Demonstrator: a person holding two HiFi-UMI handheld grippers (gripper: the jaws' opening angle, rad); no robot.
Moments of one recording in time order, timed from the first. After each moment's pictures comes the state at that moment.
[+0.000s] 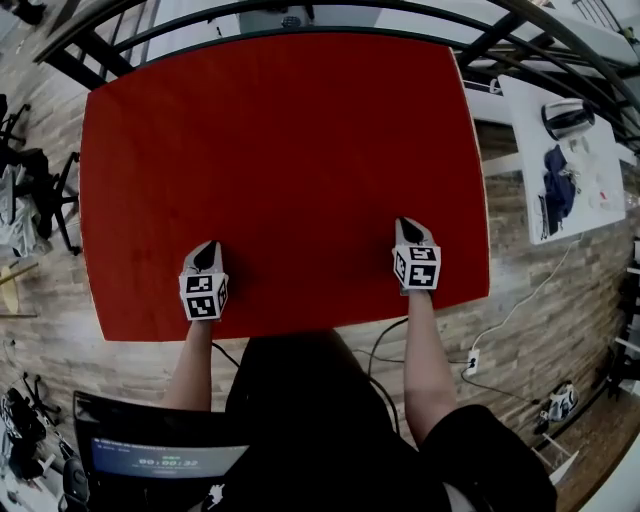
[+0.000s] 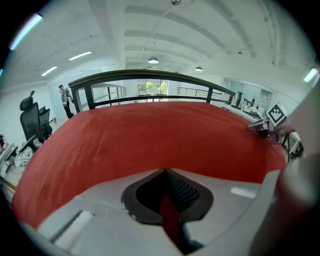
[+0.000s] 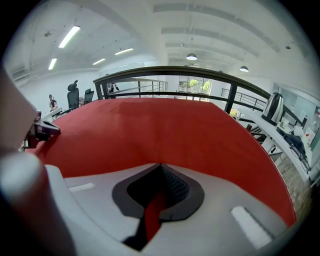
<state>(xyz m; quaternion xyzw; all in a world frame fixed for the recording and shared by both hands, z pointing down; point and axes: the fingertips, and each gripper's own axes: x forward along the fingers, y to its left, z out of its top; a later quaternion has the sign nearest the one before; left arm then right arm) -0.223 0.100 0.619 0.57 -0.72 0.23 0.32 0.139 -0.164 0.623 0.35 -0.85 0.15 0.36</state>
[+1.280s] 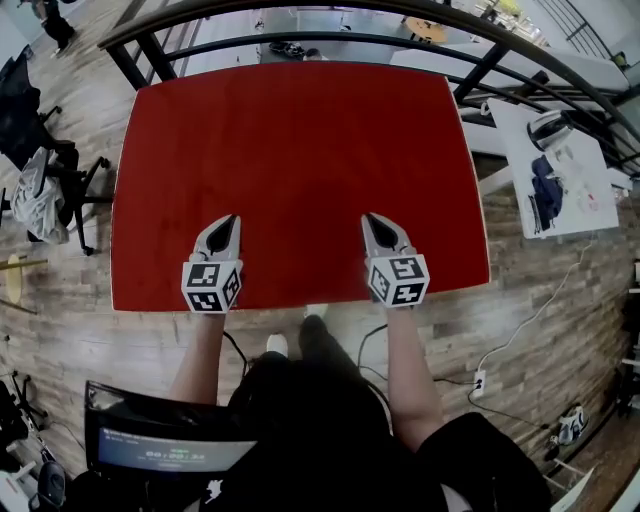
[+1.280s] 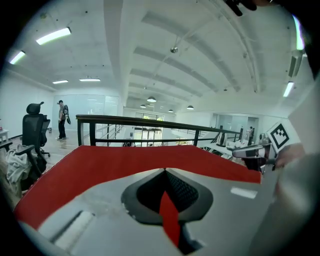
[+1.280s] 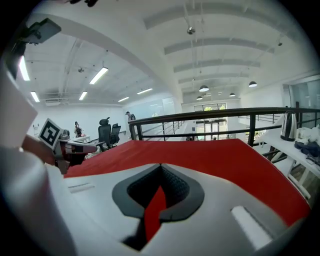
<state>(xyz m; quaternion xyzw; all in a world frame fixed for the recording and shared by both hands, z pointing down) -0.195 0.145 0.440 0.63 -0.75 0.09 0.17 0.027 -0.001 0.444 0.25 -0.95 0.11 0.16</state>
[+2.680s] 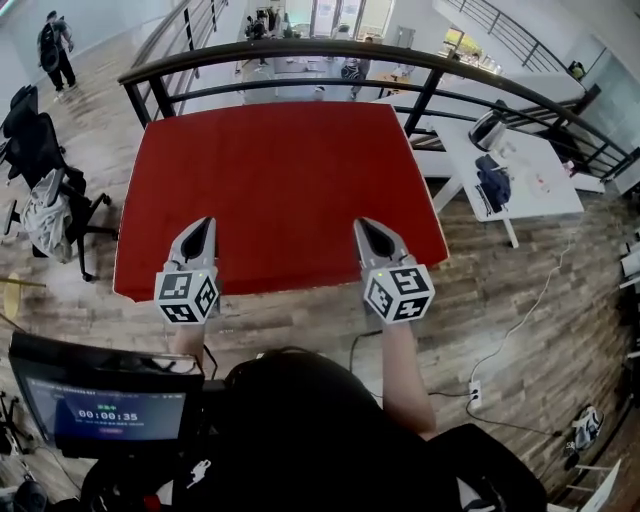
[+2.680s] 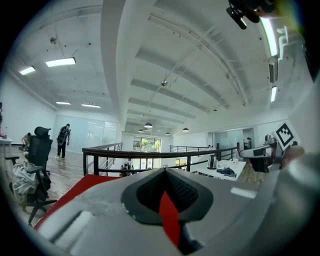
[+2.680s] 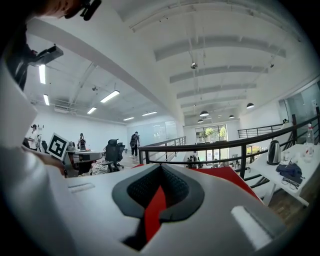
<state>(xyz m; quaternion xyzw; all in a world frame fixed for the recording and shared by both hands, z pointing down) -0.072 0.277 0.281 0.64 -0.76 0.02 0.04 0.175 0.144 0.271 0.26 -0.96 0.06 0.03</state>
